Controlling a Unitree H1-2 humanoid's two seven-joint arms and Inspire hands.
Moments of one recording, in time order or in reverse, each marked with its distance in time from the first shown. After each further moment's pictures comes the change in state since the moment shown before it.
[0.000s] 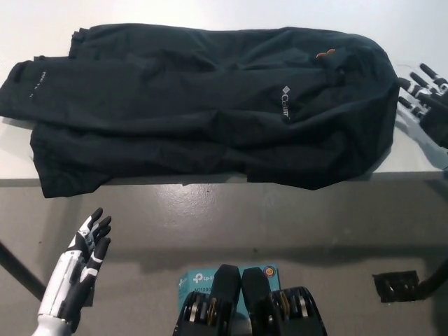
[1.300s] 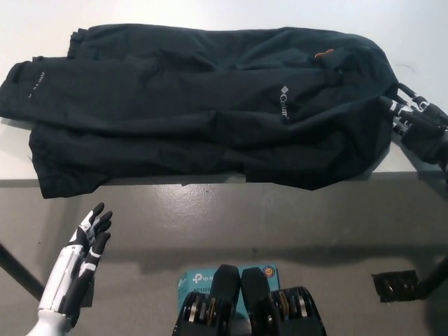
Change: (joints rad) left_arm -0.019 0.007 -0.002 -0.014 0.032 0.016 -0.002; right_arm -0.006 0.028 -0.009 0.105 -0.031 -0.031 0.073
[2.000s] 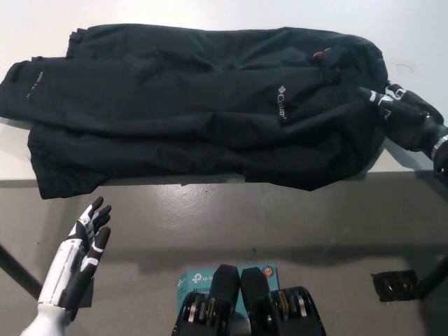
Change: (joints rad) left_arm -0.021 0.000 0.005 -0.001 0.010 0.010 0.000; right_arm -0.075 0.004 0.054 0.059 -0.009 0.062 0.091
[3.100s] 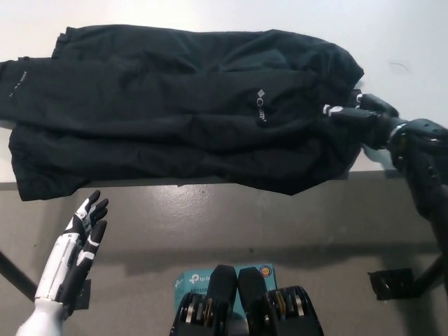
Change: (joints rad) left_arm -0.013 0.000 0.010 -0.015 -0.001 0.010 0.000; right_arm -0.092 0.081 0.260 0.125 -0.252 -0.113 -0.210
